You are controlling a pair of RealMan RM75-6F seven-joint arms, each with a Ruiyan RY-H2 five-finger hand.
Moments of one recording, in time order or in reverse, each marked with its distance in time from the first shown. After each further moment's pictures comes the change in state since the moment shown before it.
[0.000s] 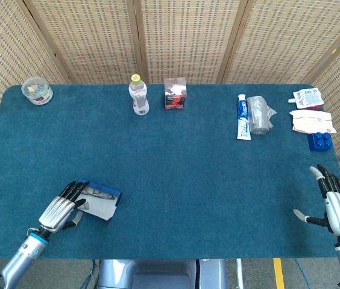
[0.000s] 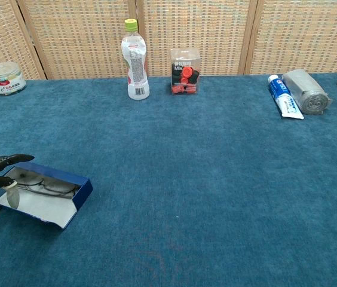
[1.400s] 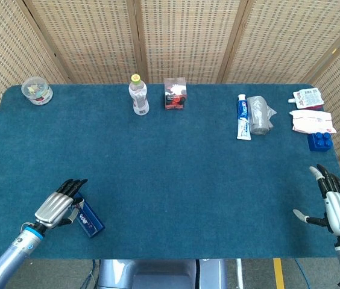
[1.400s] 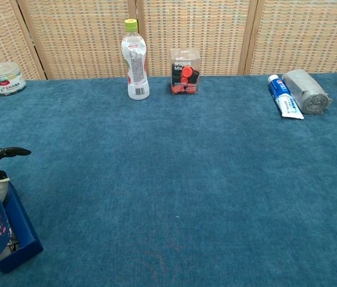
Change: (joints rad) left arm -0.071 0.195 -0.026 -0.289 -0.094 -0.169 0.136; right arm 0.001 0.002 0.000 -0.002 0.003 -0.005 0.003
